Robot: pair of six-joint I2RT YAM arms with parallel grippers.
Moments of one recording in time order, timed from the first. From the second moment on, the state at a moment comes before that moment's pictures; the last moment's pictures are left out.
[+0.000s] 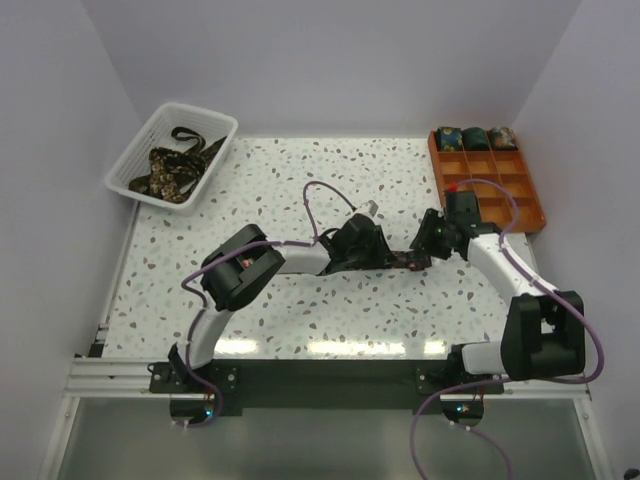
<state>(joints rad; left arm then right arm) -0.91 2.17 1.32 0.27 0.07 -0.96 0.09 1.35 0.85 -0.46 -0.11 0.47</state>
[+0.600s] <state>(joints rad) -0.91 2.09 1.32 0.24 0.05 -0.91 0.07 1.28 0.80 -0.47 -0.06 0.45</state>
